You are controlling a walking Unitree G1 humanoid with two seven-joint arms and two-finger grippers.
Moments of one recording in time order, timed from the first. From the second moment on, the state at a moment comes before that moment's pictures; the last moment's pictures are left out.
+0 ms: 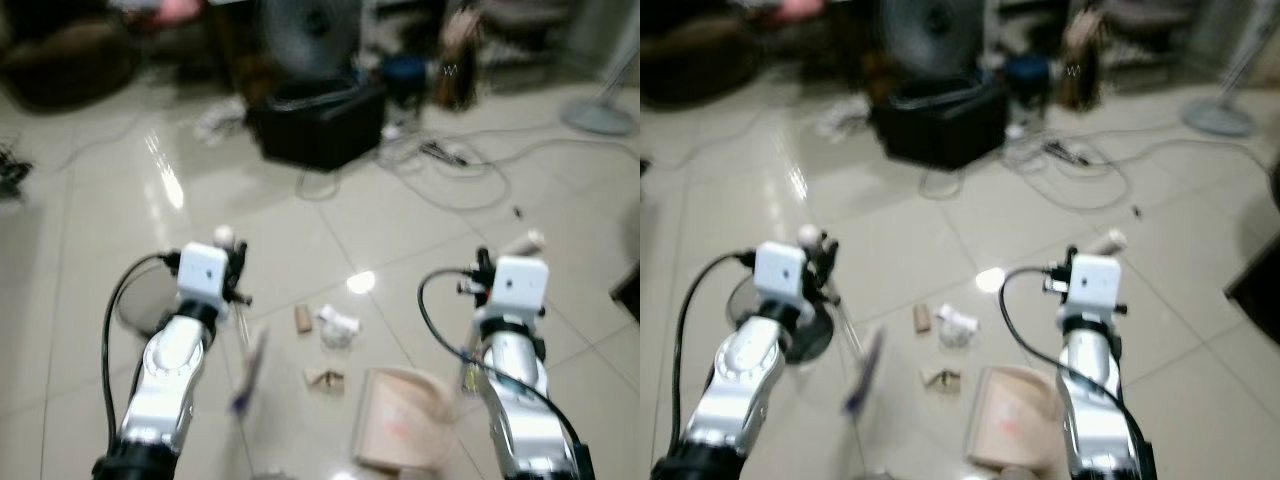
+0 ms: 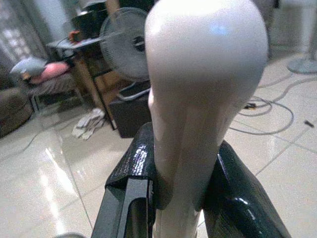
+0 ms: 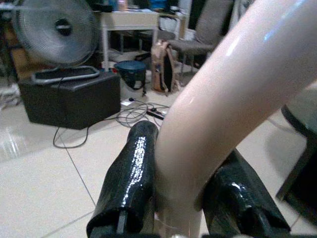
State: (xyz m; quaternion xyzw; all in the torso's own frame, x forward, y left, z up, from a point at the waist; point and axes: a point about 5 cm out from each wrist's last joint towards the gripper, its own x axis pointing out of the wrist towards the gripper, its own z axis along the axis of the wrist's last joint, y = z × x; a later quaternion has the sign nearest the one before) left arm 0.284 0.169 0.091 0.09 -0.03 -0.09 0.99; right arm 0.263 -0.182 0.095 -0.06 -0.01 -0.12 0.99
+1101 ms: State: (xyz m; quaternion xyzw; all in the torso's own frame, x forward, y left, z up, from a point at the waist) left arm 0.284 0.149 0.087 0.08 -0.03 -0.13 0.99; right arm 0.258 -0.200 0.085 -0.09 0.01 -0.16 0.98
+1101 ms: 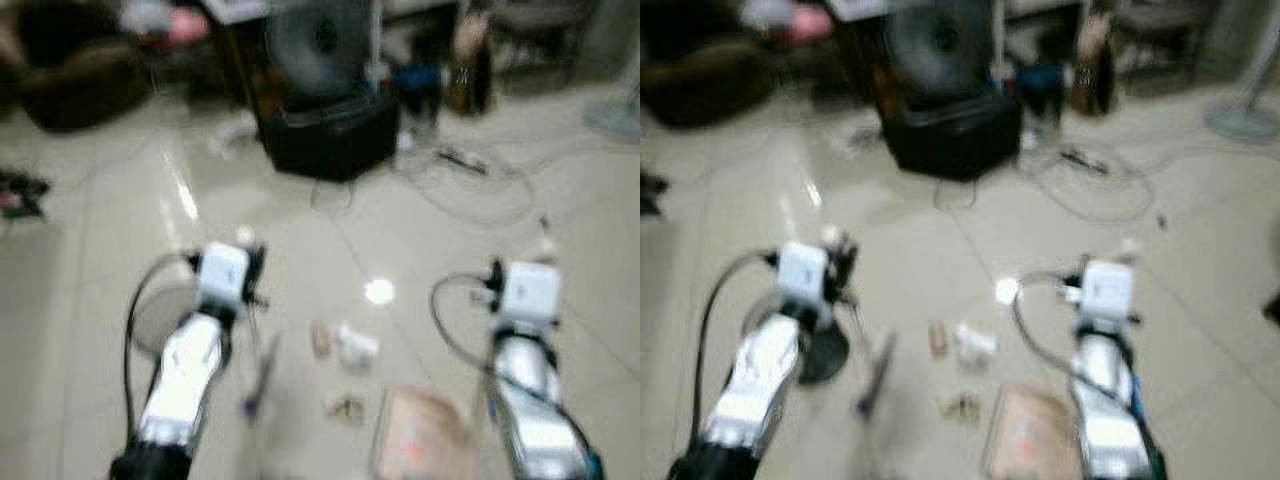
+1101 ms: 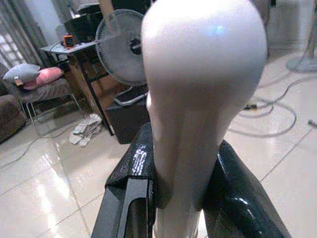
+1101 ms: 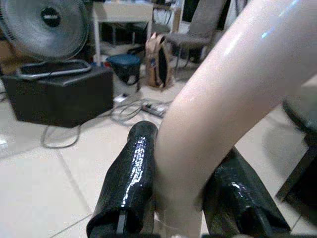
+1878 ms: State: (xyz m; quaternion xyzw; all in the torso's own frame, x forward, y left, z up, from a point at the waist) left arm 0.299 0.160 0.086 0.08 -0.03 -0.09 0.99; right arm 0.268 -0.210 0.092 -0.13 -0.03 -0.18 0.98
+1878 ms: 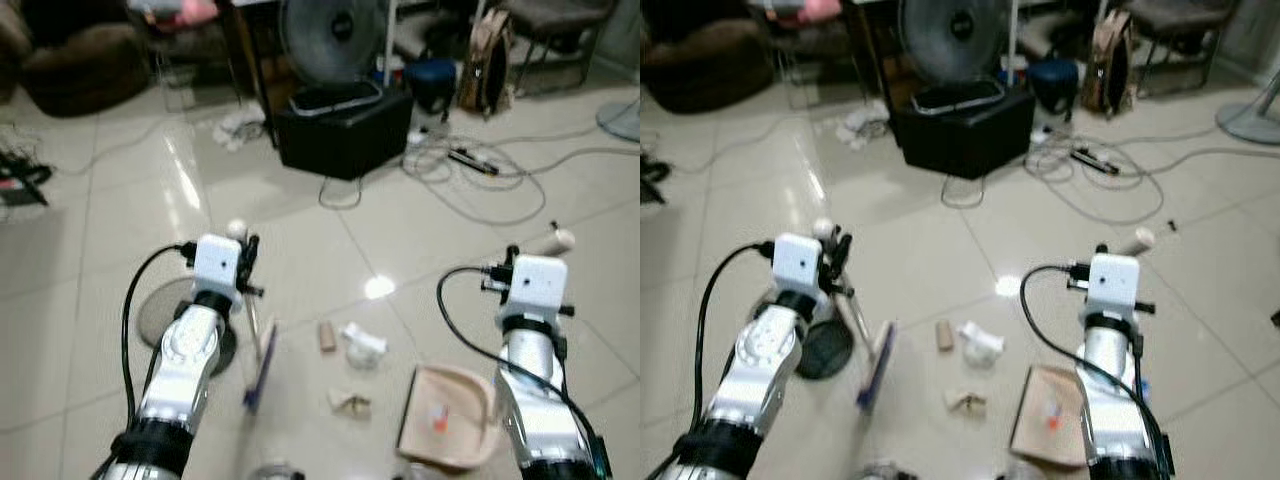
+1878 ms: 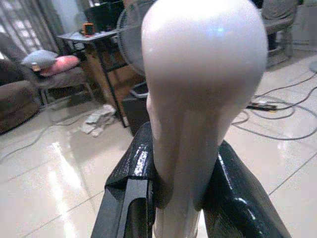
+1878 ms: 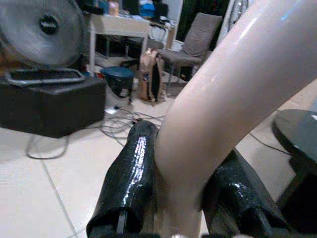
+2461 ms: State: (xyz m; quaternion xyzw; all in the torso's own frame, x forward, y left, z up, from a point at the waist) left arm 0.307 0.153 0.081 0.09 -0.04 -0.11 0.99; right arm 0.295 -0.205 0.084 -0.18 -0.05 -0.12 0.98
